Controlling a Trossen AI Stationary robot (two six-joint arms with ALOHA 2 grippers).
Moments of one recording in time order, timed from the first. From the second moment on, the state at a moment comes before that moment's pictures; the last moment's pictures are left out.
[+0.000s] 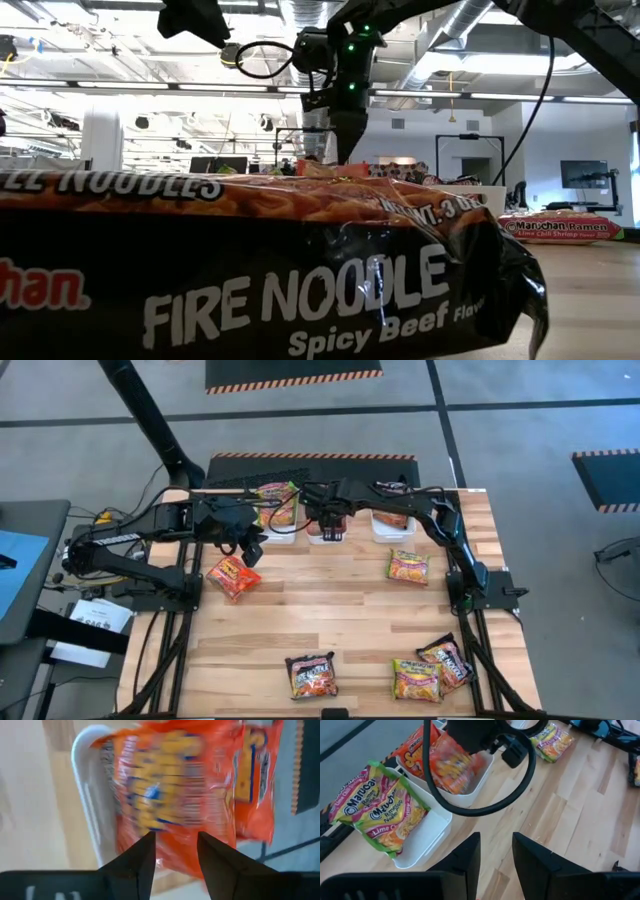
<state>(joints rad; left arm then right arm) 0.15 1.10 1.26 -0.86 -0.26 -0.35 -0.34 2.18 2.05 -1.12 0.34 -0.37</state>
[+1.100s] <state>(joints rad) 0.15 1.10 1.26 -0.89 -0.27 -0.39 -0.32 2.09 2.10 -1.48 -0.03 -0.08</state>
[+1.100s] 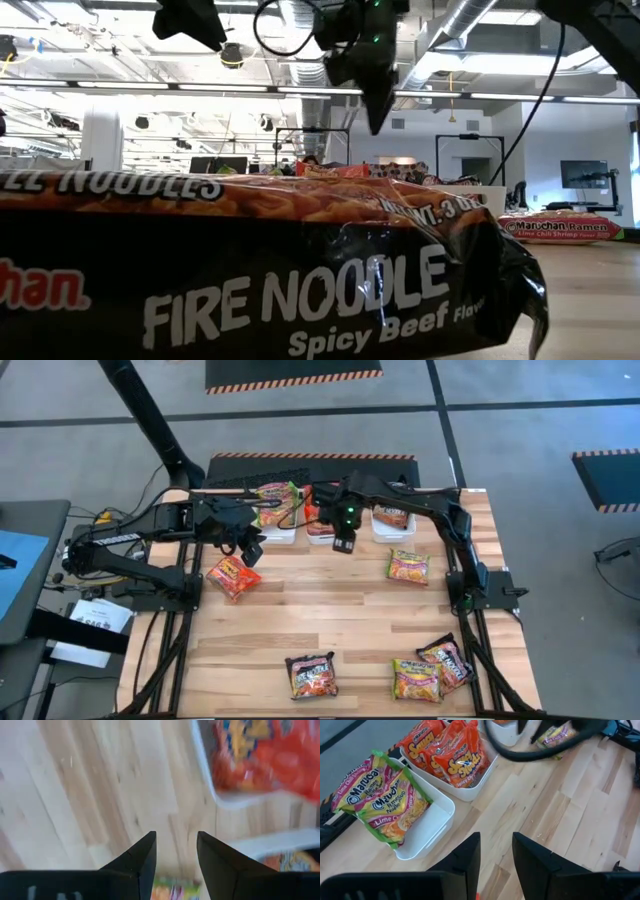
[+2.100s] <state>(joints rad) 0.11 1.10 1.26 -0.88 -0.19 -0.28 0.16 1.68 1.73 -1.57 -0.03 0.77</state>
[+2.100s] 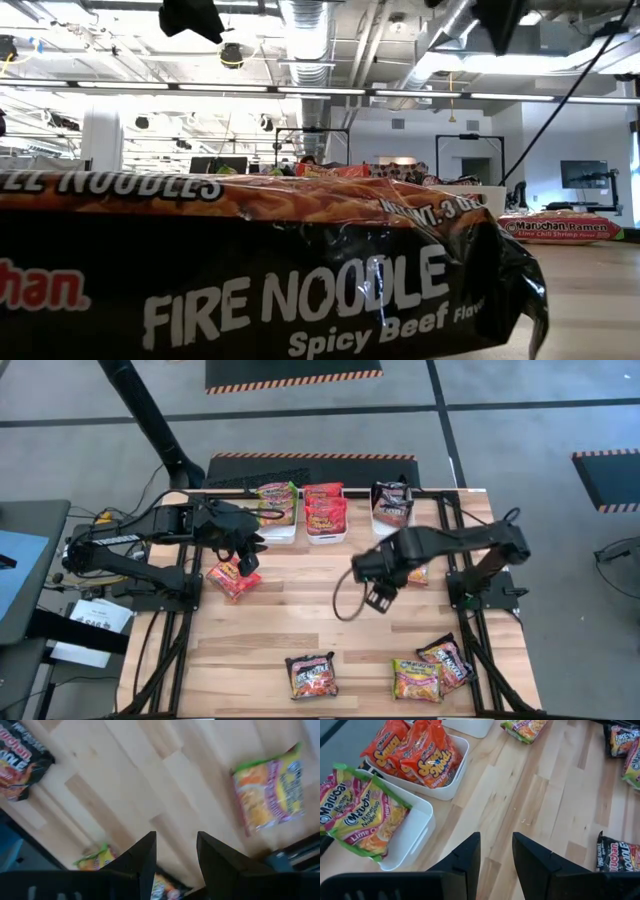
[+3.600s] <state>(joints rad) 0.11 1.10 1.26 -0.92 -0.03 -0.40 1.03 1.69 1.51 -1.42 0.03 2.13</state>
